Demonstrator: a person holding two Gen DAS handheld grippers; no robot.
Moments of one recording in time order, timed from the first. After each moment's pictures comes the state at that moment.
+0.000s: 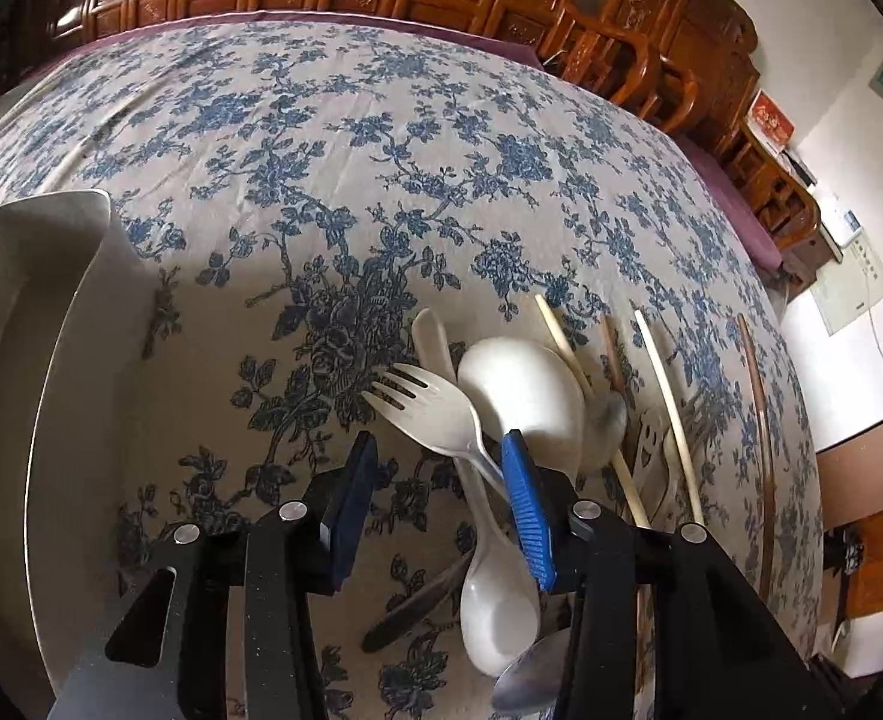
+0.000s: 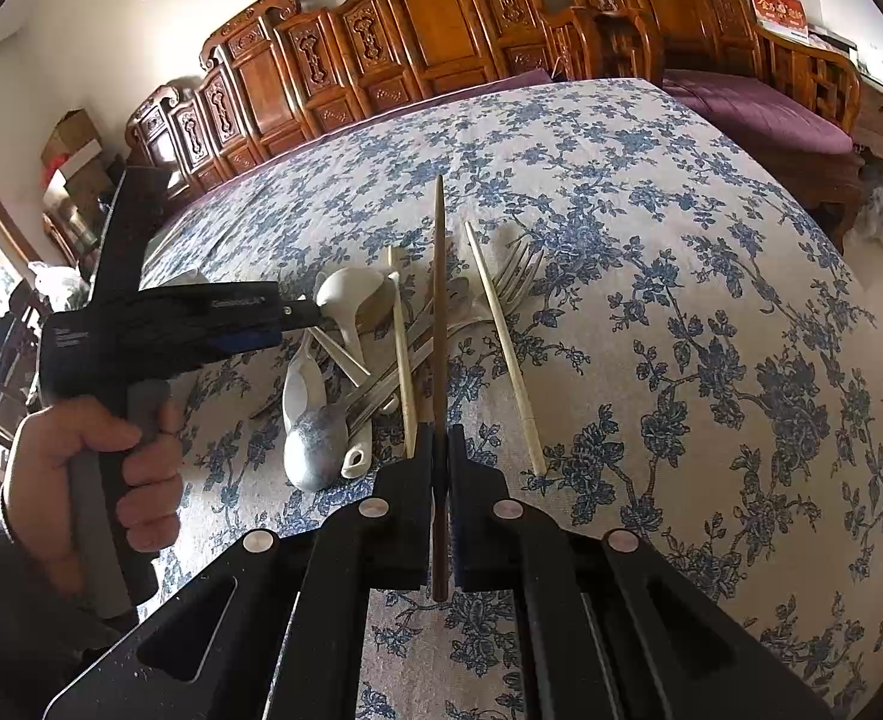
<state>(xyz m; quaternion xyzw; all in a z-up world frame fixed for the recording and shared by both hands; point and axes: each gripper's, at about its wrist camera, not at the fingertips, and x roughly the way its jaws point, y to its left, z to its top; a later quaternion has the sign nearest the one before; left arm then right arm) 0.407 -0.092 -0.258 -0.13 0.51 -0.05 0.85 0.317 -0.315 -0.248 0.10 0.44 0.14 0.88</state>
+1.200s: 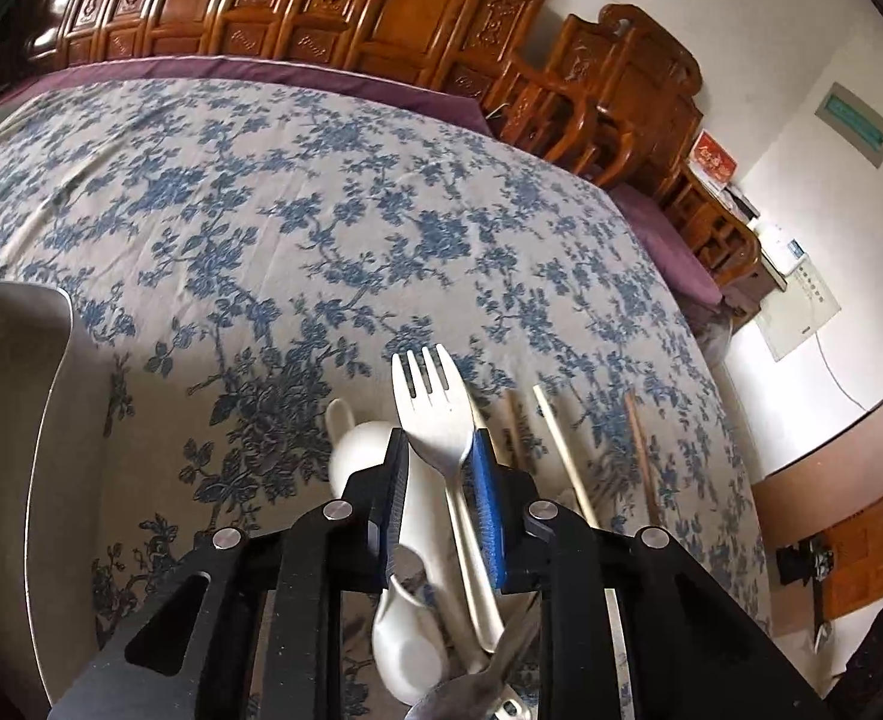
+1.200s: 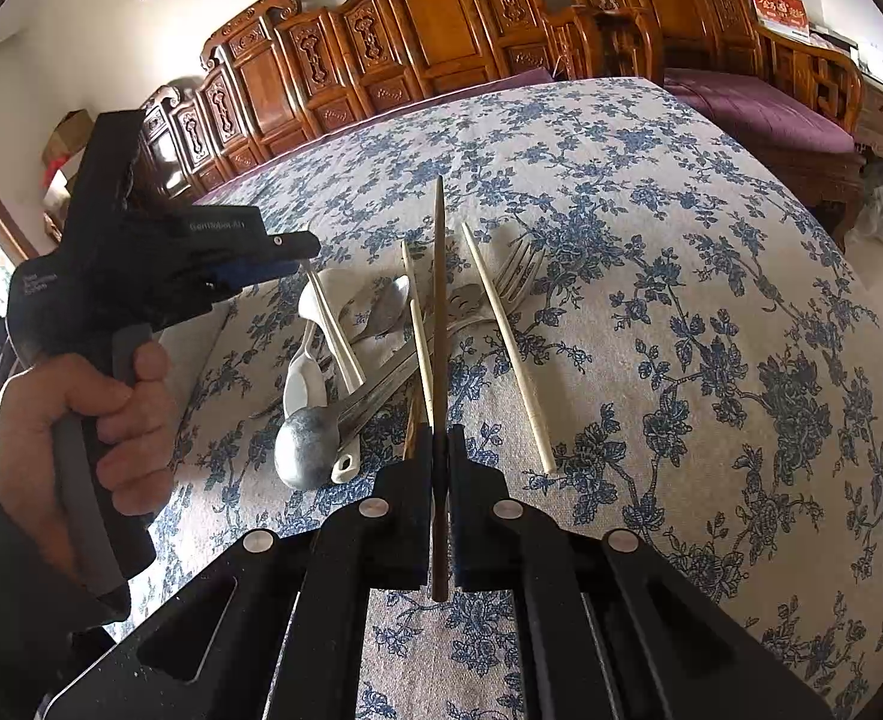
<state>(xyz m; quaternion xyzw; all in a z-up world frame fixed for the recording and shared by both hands) 0.410 -0.103 -0.222 -0.16 0.45 -0.11 0.87 0.317 -0.314 -0.249 0.10 0.44 0.14 0.88</state>
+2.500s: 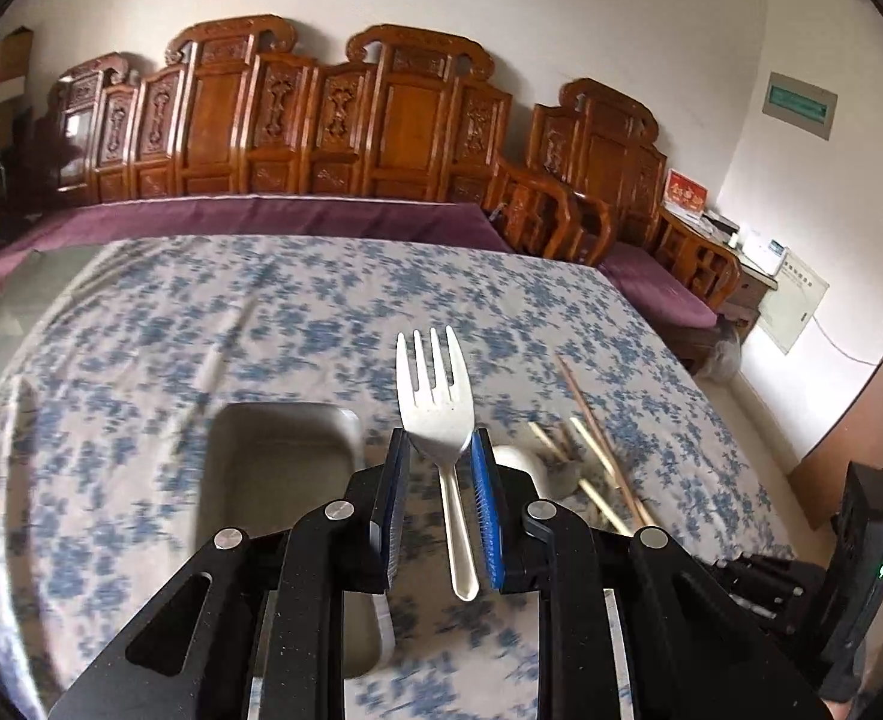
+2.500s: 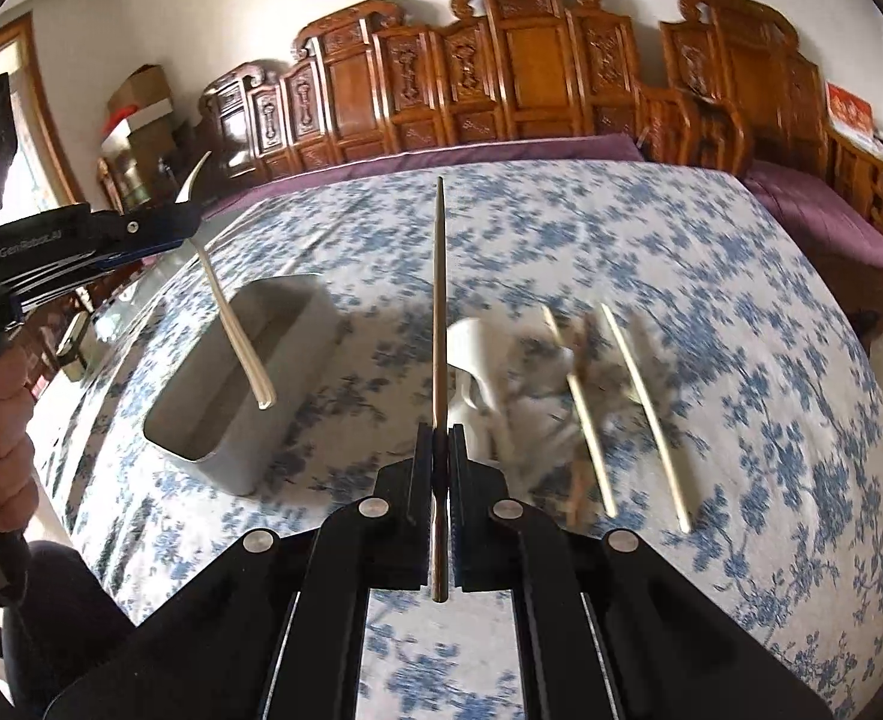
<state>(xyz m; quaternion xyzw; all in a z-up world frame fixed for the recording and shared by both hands) 0.292 0.010 -0.107 -0.07 0.34 -0.09 0.93 0.299 -0.221 -0.193 0.03 0.39 0.20 0.90</state>
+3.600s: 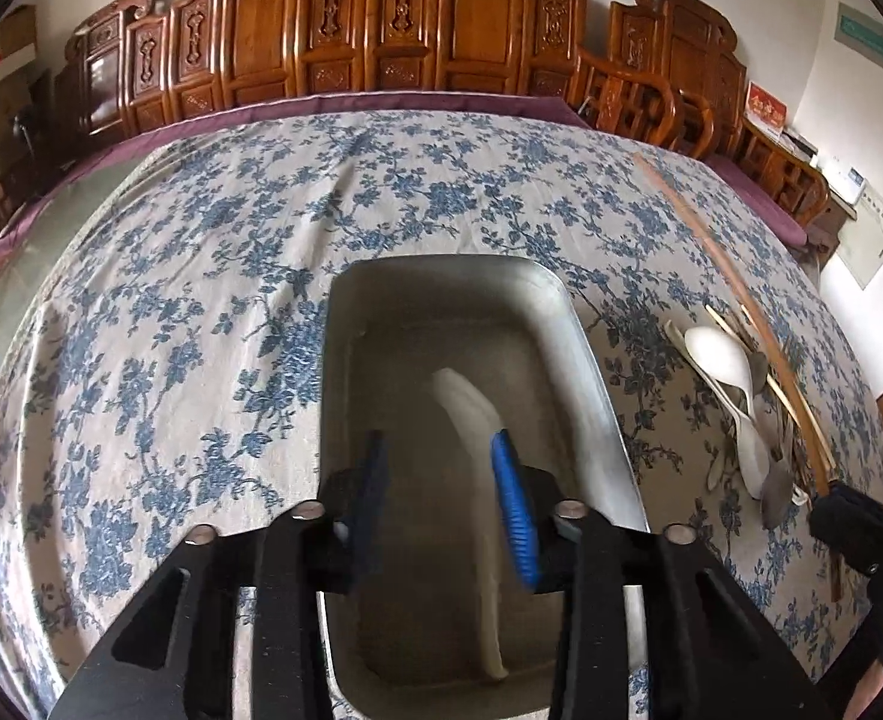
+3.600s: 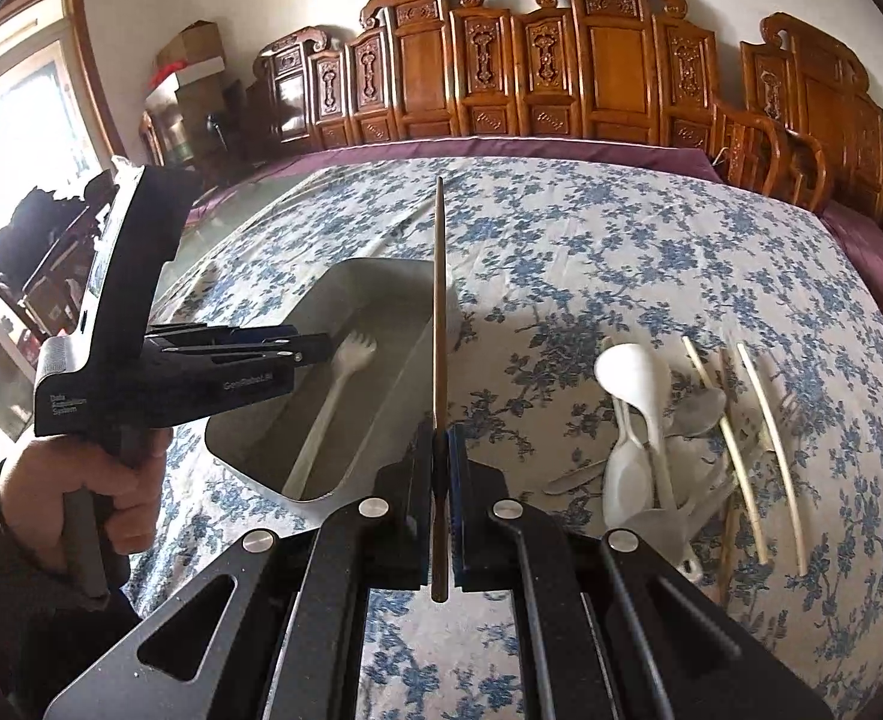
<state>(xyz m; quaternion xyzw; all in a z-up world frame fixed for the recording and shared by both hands) 0.332 0.080 -0.212 -0.02 0.45 -0.03 0.89 0.307 -0.118 -0.195 -0.01 0.40 0.25 0.88</state>
